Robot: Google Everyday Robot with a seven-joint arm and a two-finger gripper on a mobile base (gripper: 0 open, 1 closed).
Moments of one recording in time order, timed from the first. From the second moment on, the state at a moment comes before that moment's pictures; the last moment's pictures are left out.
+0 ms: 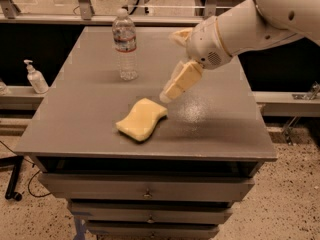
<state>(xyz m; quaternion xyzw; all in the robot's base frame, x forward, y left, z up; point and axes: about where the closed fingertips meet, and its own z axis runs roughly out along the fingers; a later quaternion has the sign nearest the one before) 0.557 -0.022 0.936 -0.63 0.64 0.20 0.40</state>
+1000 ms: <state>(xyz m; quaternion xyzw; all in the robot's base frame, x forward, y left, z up) 0.563 -0.010 0.930 -0.60 0.64 0.21 0.43</state>
